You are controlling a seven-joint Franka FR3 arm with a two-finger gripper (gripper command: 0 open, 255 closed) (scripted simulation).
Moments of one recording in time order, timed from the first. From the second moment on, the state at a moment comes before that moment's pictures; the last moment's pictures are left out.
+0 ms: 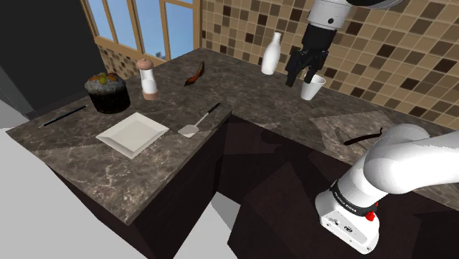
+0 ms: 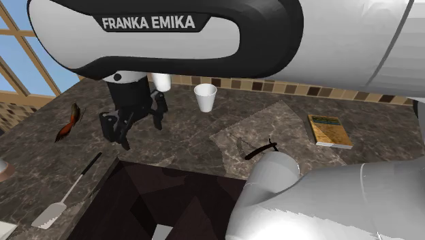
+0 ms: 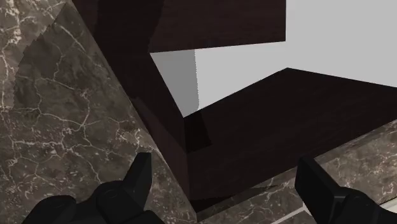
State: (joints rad) arm 0.01 -0.75 0.03 -2.43 0.11 1.66 0.13
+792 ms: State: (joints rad) arm -0.08 -0.63 -0.19 -2.42 0.00 1.76 -0.12
